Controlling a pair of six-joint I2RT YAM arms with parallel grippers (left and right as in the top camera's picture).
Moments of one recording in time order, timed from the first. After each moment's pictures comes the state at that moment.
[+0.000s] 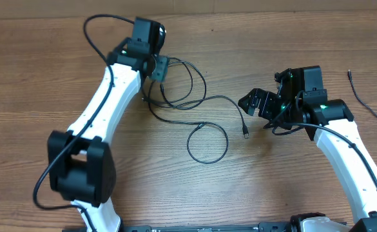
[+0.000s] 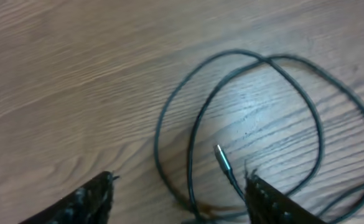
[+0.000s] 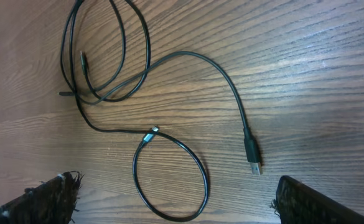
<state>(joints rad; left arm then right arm) -0.28 1.93 1.60 -0.67 -0.16 0.08 0.12 1.40 1.05 -0.72 -0.40 0.46</state>
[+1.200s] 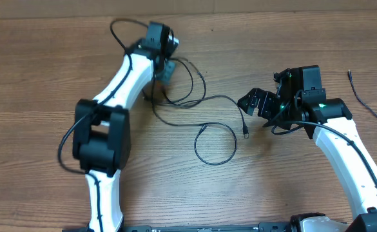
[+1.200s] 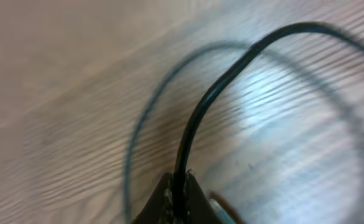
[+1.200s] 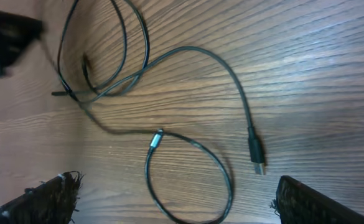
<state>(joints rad) -0.28 2.16 1.80 -0.73 -0.10 0.21 0.12 1.41 1.05 -0.72 -0.43 0.46</state>
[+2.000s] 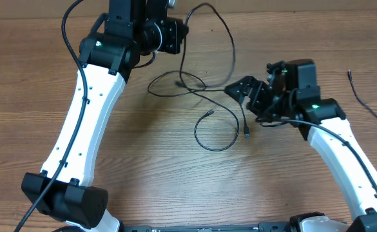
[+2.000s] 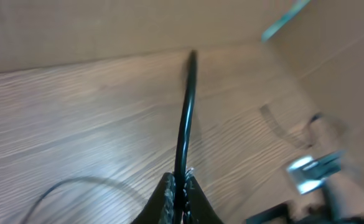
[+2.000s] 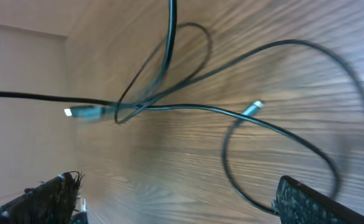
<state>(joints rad) -0.29 1.76 1.89 -0.70 0.48 -0.28 0.20 1.42 1.05 -0.50 -0.56 0.73</state>
